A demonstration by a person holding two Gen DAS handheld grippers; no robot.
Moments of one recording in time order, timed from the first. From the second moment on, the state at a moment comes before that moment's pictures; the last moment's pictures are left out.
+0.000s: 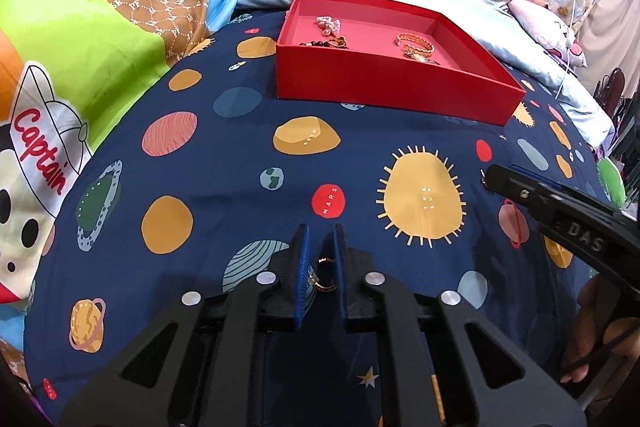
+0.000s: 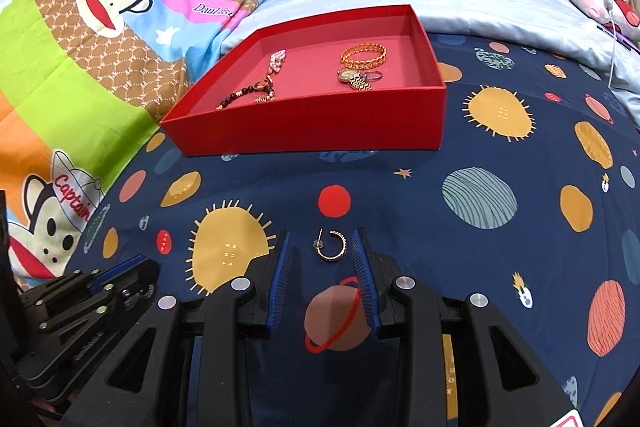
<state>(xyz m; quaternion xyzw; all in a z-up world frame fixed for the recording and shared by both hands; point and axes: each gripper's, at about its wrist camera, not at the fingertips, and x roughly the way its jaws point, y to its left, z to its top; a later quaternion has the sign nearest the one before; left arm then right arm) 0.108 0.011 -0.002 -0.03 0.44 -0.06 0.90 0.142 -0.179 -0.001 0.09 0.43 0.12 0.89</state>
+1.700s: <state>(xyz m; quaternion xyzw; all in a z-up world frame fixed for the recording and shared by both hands) 0.086 0.011 0.043 -0.04 0.40 -0.09 0.91 0.112 -0.192 0.051 0.10 0.38 0.11 0.91</state>
